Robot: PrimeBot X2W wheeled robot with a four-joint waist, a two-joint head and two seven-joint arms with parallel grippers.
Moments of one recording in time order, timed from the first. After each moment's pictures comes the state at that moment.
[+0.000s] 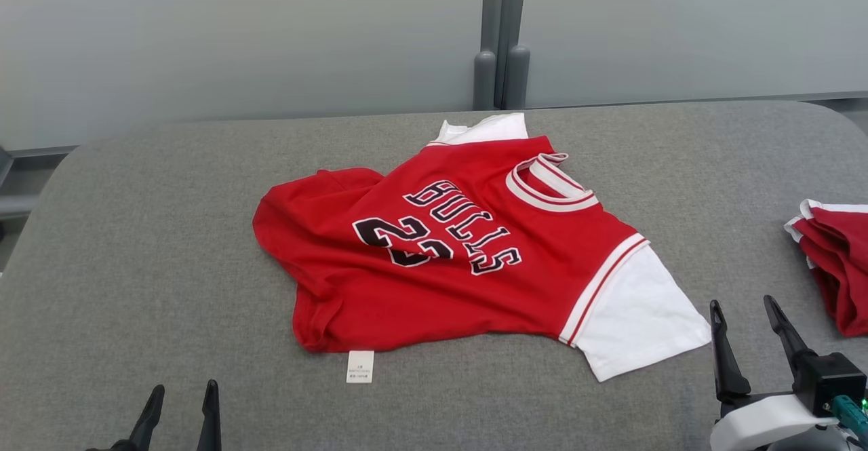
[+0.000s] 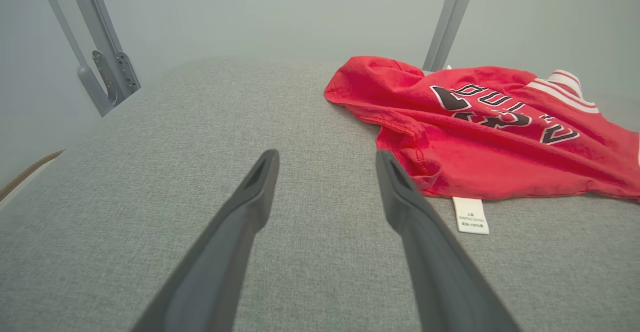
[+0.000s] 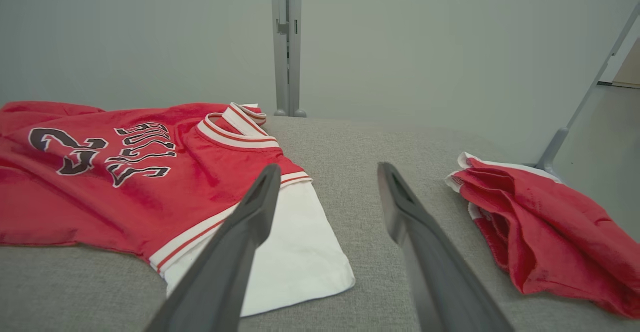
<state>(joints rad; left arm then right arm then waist) 0.20 0.36 -0.23 0.10 -0.52 0.09 -0.26 0.09 -0.08 -0.13 0.14 0.02 0.13 -0.26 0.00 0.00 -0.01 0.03</state>
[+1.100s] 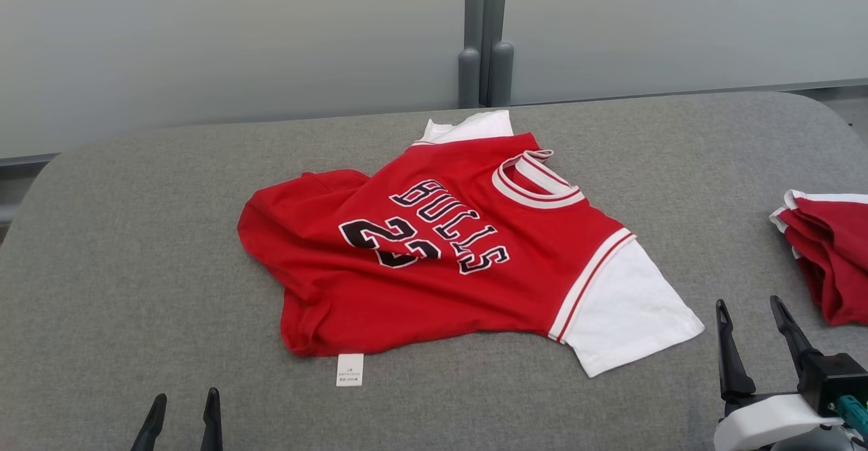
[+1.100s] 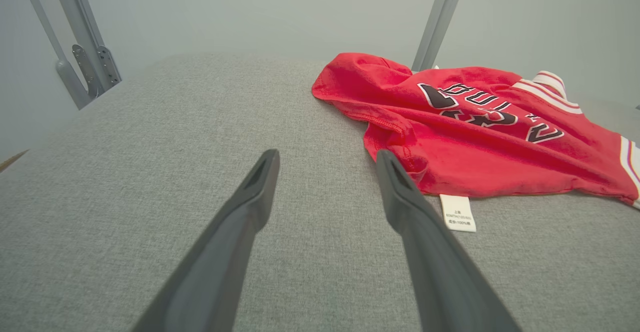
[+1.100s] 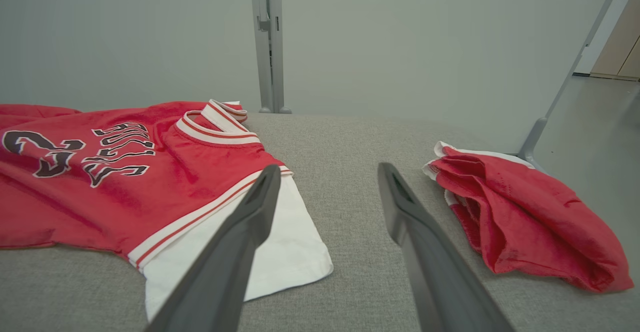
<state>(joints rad) 0.23 0.22 -0.06 0.15 -0.39 -0.08 -0.26 0.09 -0.08 -0.15 0.15 0.02 0.13 -0.26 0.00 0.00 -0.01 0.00</state>
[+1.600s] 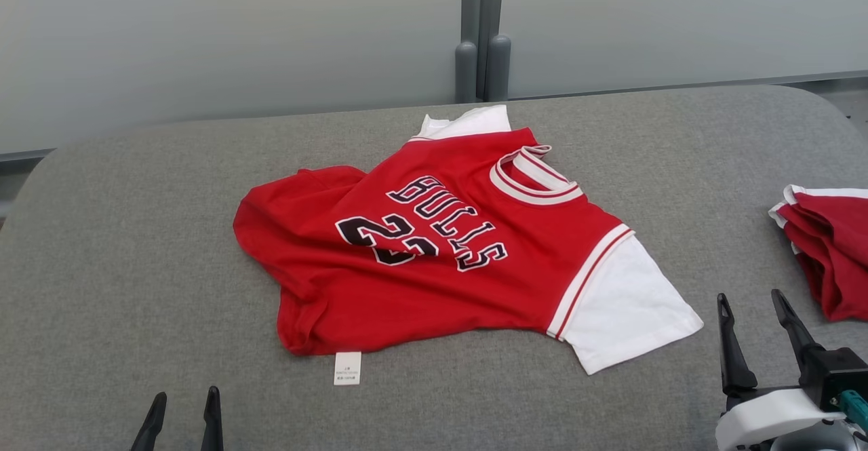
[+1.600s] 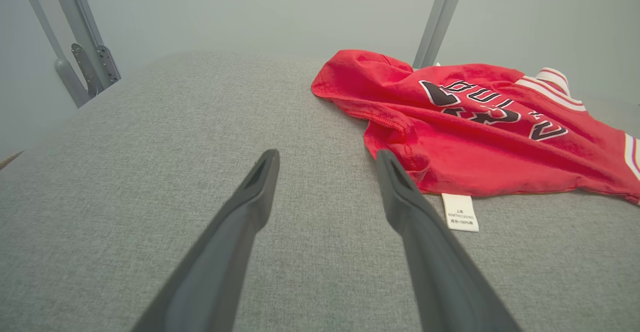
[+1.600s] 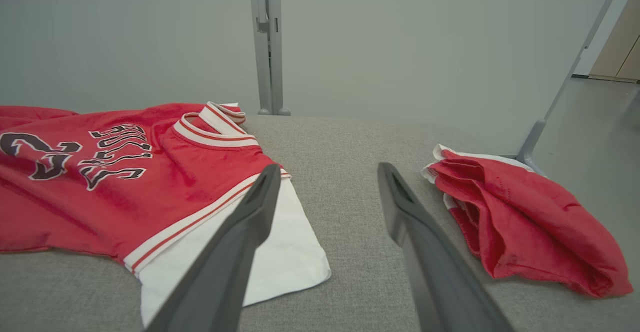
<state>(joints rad) 0.23 0.19 -0.03 0.15 -0.36 -0.10 -0.26 0.08 -0.08 -0.14 0.14 0.02 0.13 -0.26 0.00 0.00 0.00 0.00</state>
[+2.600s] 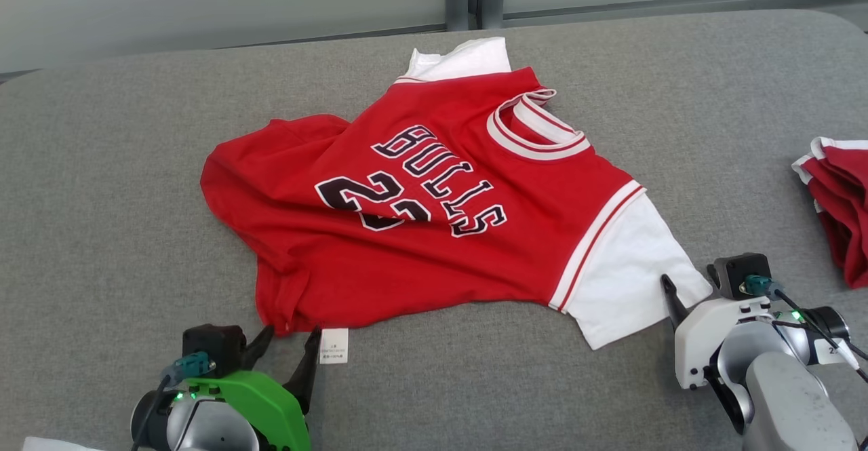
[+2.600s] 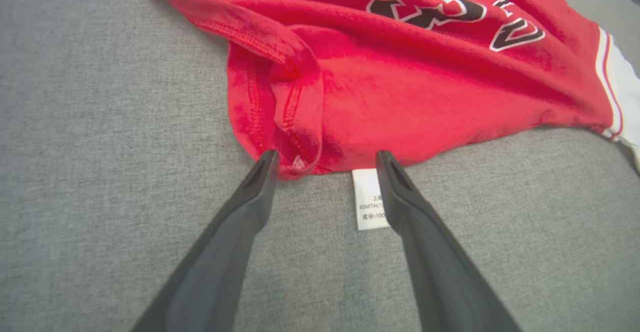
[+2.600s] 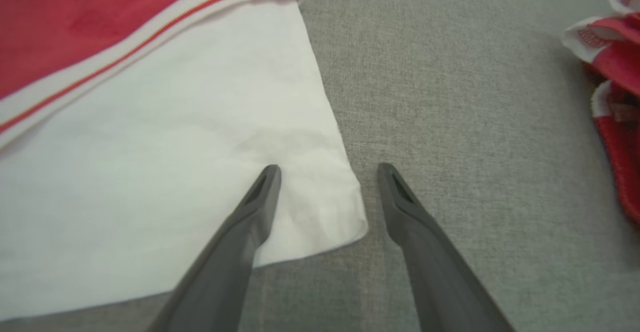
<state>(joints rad) -0.03 0.17 -0.22 0.16 -0.39 -0.11 0.21 -0.29 -0.17 0.03 0.59 0.02 0.13 0.04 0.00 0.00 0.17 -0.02</state>
